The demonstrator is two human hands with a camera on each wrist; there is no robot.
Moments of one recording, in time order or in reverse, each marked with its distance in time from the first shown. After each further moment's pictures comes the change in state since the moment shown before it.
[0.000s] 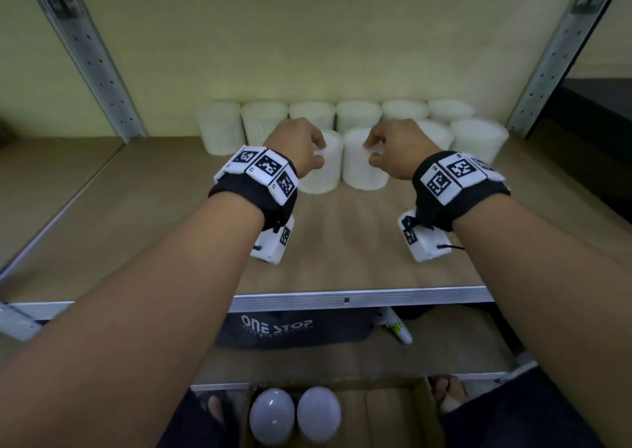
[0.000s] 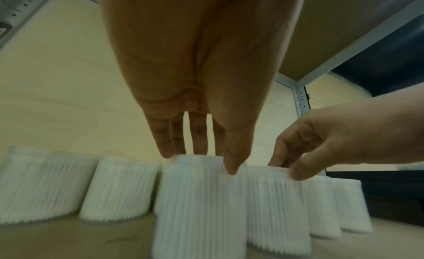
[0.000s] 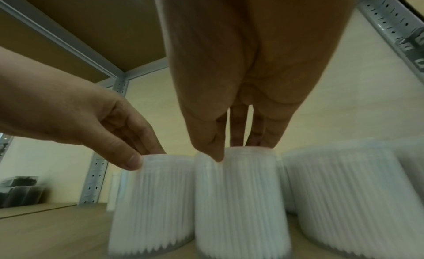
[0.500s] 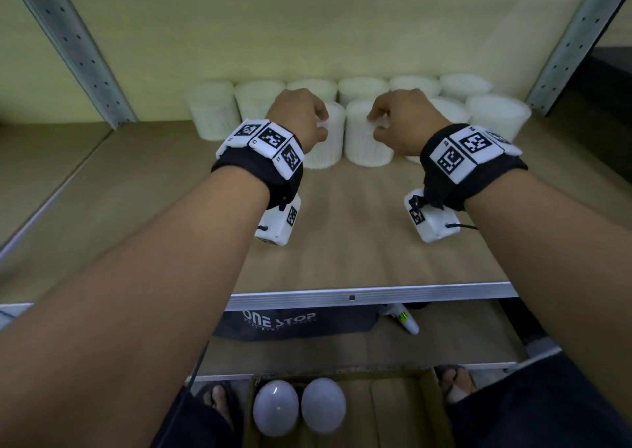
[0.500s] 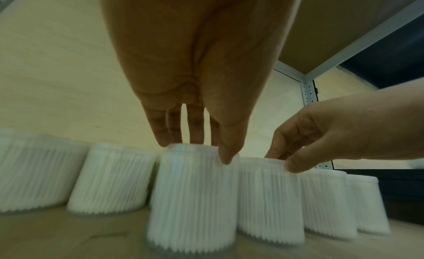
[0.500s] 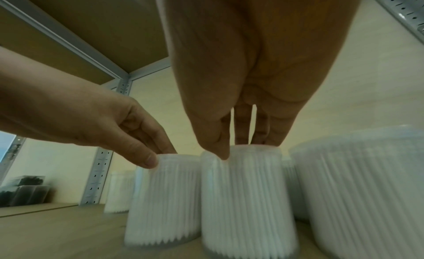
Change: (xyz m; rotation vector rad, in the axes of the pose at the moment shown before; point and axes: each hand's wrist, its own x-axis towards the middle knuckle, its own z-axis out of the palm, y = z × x) left_hand 0.028 -0.002 0.009 0.042 0.025 -0.030; right_hand 0.027 0.011 0.010 -0.042 0.034 -0.025
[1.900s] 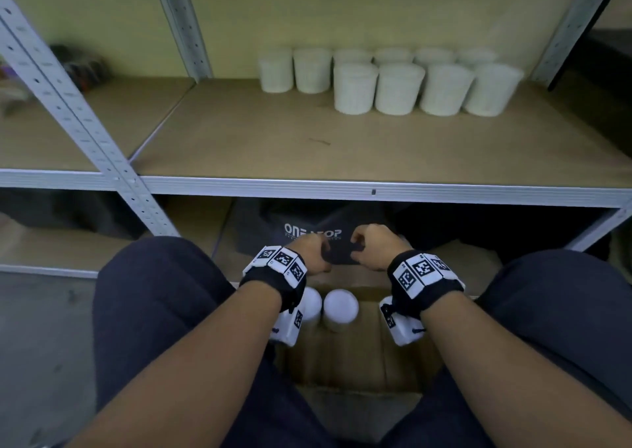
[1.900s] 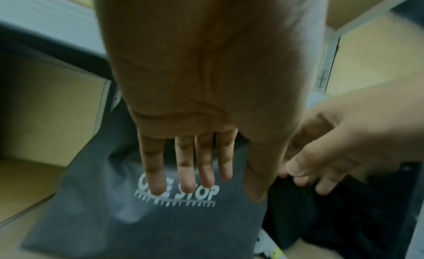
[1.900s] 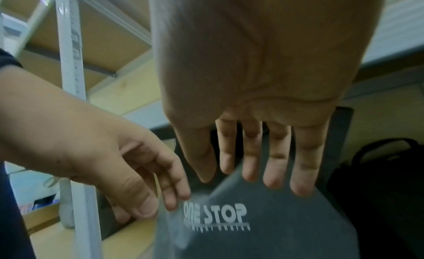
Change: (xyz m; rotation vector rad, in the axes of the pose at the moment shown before) left_hand -0.294 -0.048 0.094 -0.090 -0.620 -0.236; right_hand -0.260 -0.080 0.123 0.165 -0.516 0.127
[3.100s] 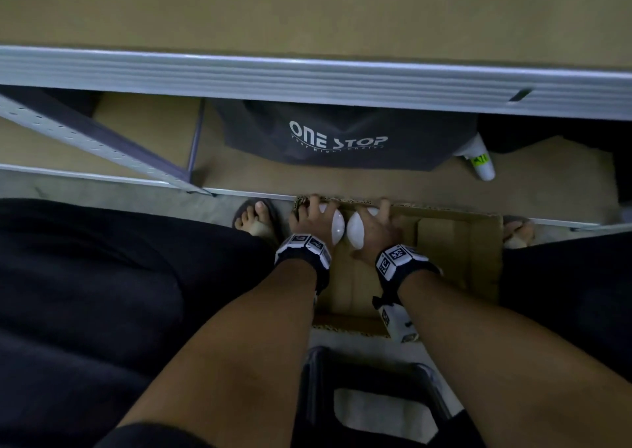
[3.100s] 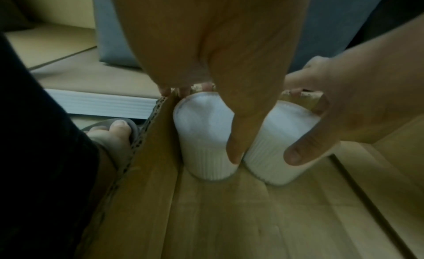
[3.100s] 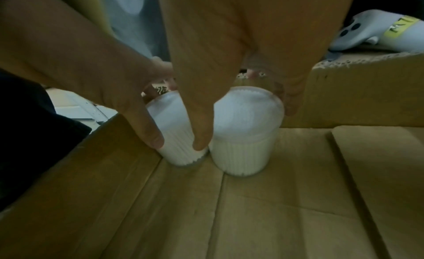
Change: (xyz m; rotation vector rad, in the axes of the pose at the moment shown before) left_hand 0.124 -0.117 0.196 0.279 -0.002 -0.275; right_hand 0.100 0.058 0.220 -0.069 -0.390 0.258
